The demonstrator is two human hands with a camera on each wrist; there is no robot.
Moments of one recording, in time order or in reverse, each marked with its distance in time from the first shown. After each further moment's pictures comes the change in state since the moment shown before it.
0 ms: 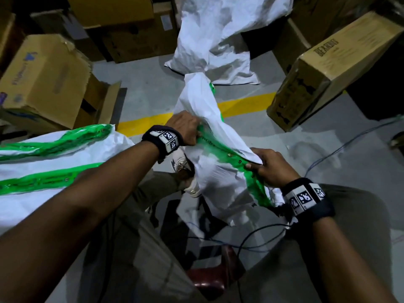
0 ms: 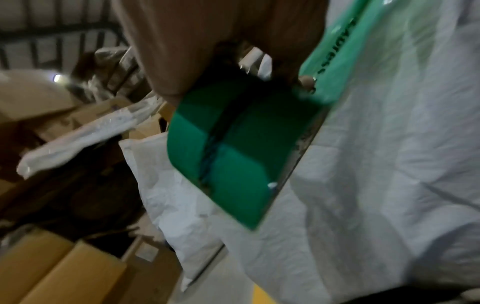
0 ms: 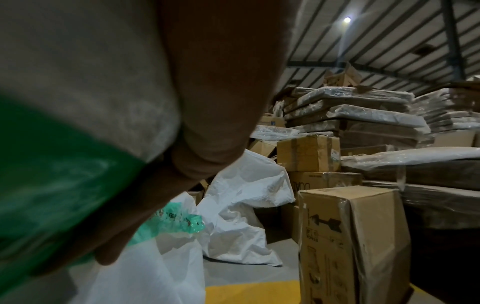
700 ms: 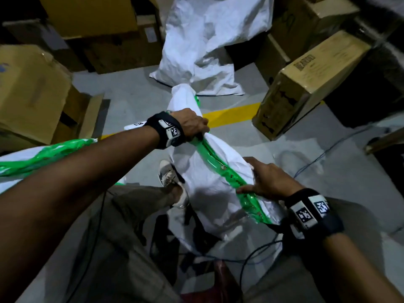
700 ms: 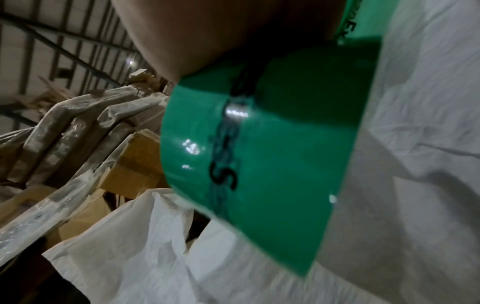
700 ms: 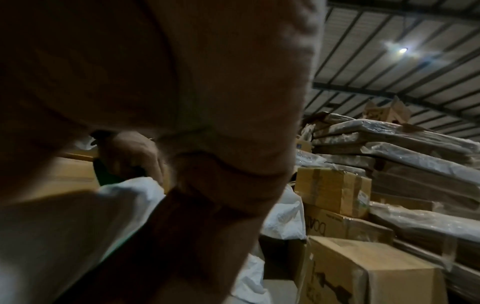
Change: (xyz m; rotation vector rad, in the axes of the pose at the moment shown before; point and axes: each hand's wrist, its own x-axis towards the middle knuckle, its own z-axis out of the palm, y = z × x) left_hand 0.055 0.021 -0.056 0.446 -0.249 0.443; right_hand -0.005 -0.015 -0.028 -0.370 -0.147 0.125
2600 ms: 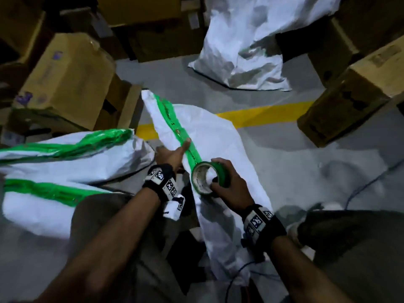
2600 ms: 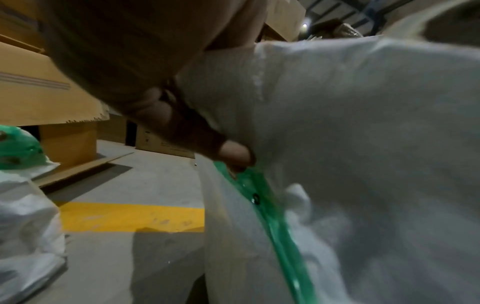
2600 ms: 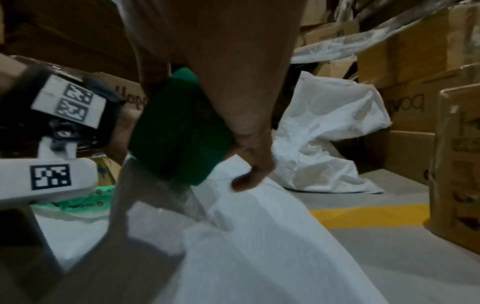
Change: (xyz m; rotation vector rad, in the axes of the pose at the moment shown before) left_hand -0.065 0.018 0.184 -1.923 0.486 -1.590; right_hand 0.102 -0.116 0.128 0.952 0.160 -0.272
